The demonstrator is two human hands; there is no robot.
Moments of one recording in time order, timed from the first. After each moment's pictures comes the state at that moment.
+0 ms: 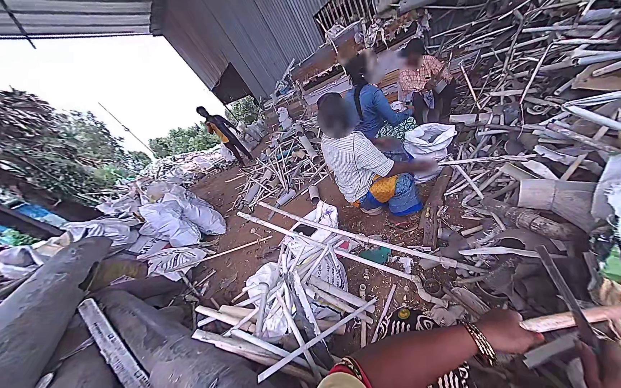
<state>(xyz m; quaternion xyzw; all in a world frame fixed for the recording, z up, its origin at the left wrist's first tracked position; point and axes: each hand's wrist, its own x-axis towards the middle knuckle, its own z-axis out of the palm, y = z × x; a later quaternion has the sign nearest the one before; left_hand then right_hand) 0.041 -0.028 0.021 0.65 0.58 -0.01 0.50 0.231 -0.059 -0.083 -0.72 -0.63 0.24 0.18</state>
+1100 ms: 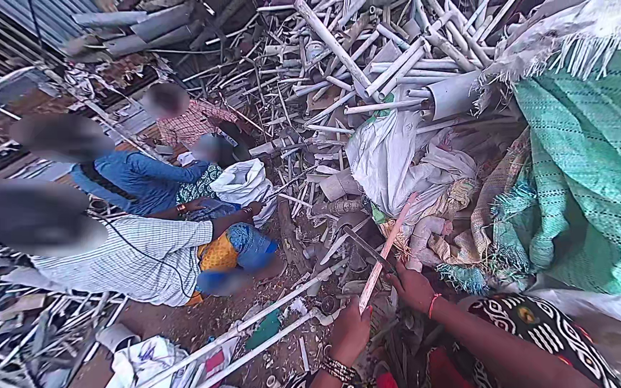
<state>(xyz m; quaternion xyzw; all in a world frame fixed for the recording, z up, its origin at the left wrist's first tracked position) 0.061 -0.029 0.016 0.70 0.62 -0.15 0.33 0.244 -0.045 -0.071 -0.71 -0.56 0.40 0.18</state>
